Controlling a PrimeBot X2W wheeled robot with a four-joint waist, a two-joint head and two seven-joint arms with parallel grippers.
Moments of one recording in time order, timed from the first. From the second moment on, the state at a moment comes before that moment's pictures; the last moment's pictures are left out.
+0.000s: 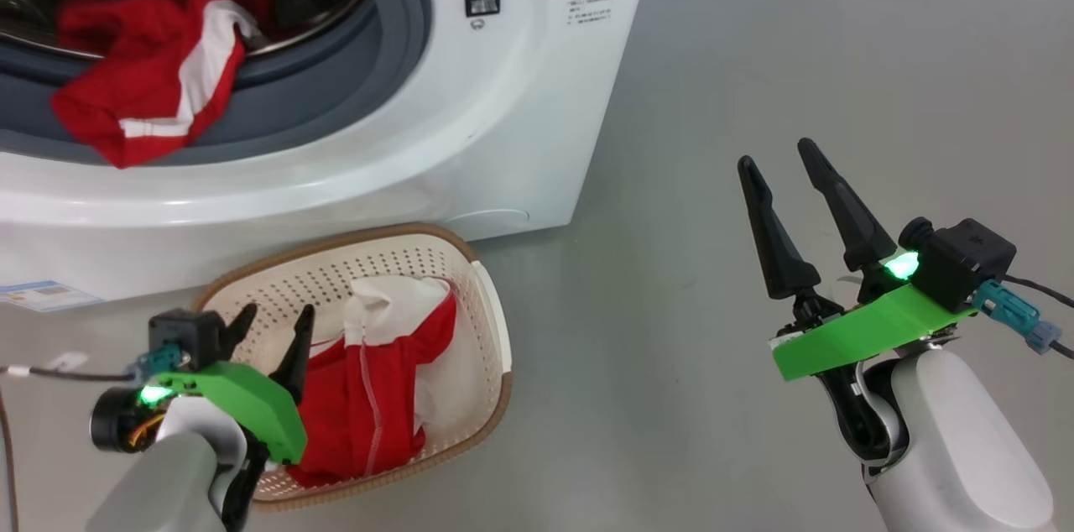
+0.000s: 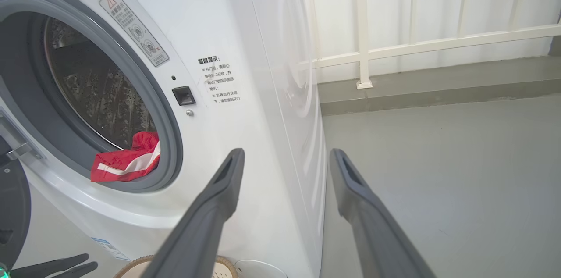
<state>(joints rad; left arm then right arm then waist) -0.63 0.25 -0.66 0.96 -0.71 -0.12 -0.25 -0.40 -0.16 0.19 0.20 0.43 0.13 -0.26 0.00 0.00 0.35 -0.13</state>
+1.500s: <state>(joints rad) -0.05 0.32 -0.31 0.07 -0.56 0.15 -0.25 -0.24 -0.21 0.23 0.25 0.45 0.13 -0.26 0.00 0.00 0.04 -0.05</state>
